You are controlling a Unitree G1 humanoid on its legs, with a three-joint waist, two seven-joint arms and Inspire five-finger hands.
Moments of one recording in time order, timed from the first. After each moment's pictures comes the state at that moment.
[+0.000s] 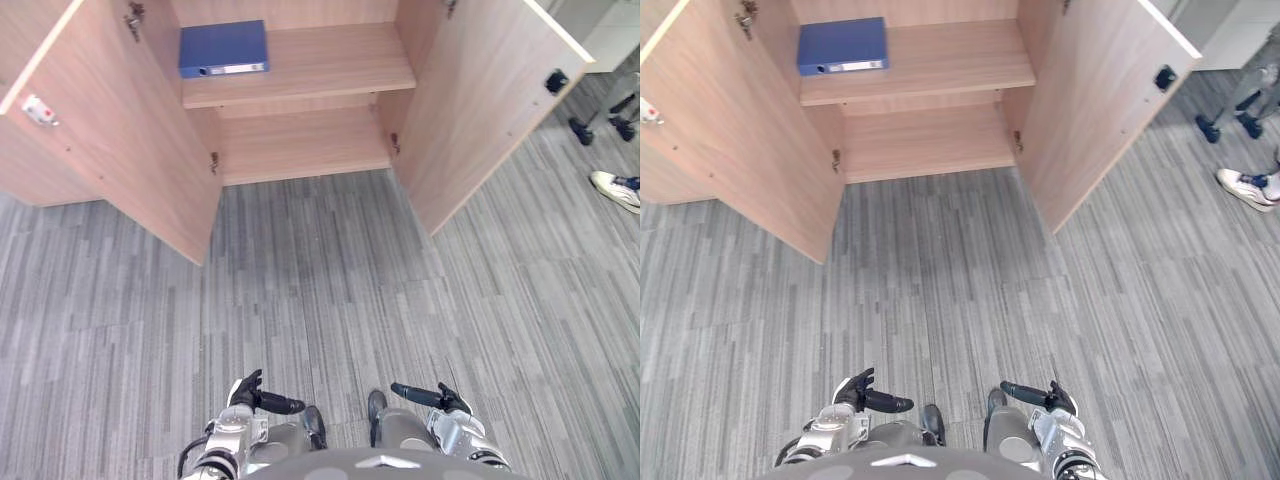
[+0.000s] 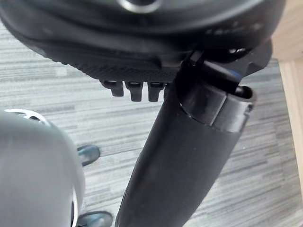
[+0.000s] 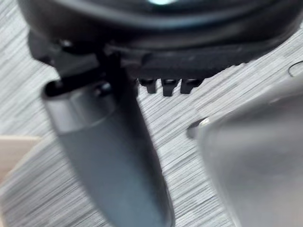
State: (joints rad) left arm -0.04 0.07 0.08 1.05 0.05 0.01 0.07; right arm -0.06 -0.04 -0.33 1.10 0.19 0.02 -0.09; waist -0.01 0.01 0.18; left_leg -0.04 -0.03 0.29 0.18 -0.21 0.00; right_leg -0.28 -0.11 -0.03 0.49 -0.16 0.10
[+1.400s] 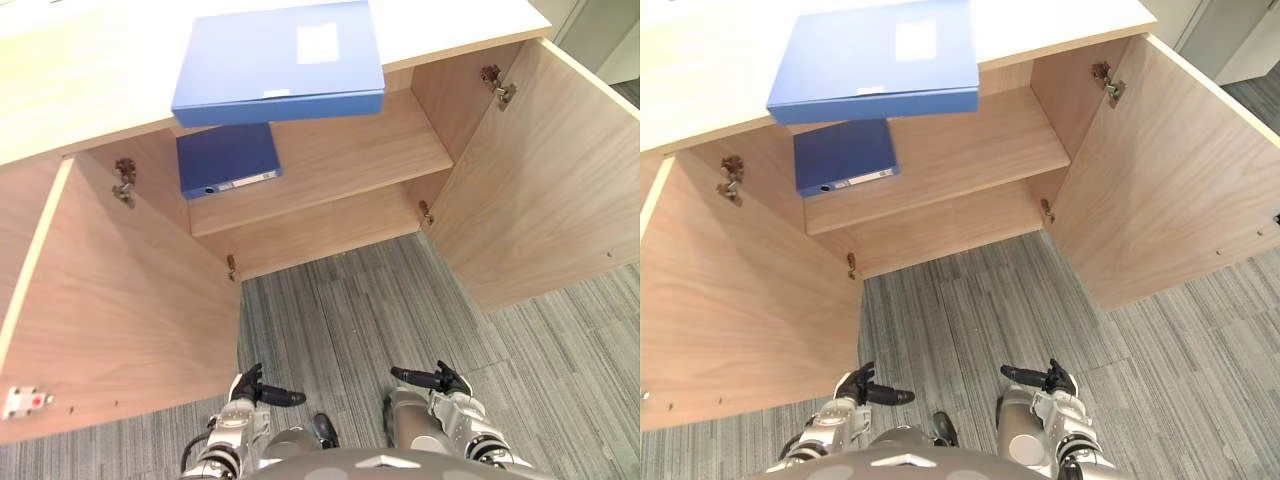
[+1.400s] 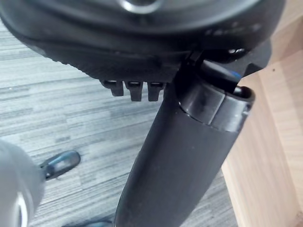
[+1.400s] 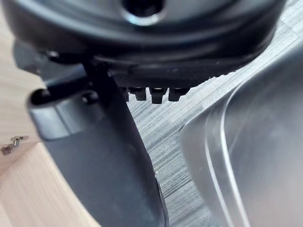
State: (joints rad) left arm -0.08 0.07 0.08 1.07 0.01 -0.01 0.09; right arm -0.12 -0.07 -0.25 1.10 0.20 -0.01 -0.09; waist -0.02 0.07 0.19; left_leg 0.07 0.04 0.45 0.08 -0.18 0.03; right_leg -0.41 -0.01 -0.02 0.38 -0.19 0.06
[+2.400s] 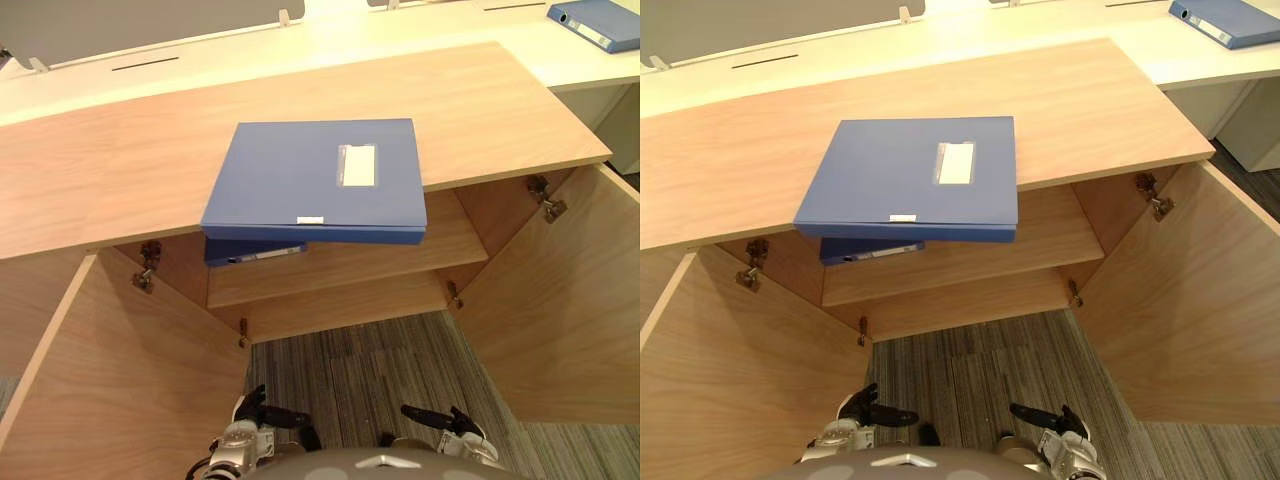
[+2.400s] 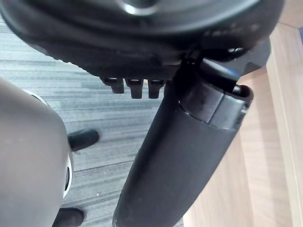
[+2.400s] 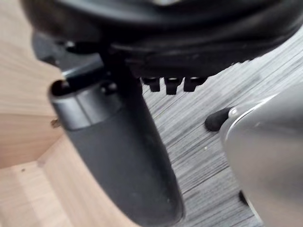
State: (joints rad) left arm 0.01 0.04 0.10 1.09 0.01 -0.01 0.07; right arm 0.01 -0.06 -0.33 1.13 0.20 0.00 -0.10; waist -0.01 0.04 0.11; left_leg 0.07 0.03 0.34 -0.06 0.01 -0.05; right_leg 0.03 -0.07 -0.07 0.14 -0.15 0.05
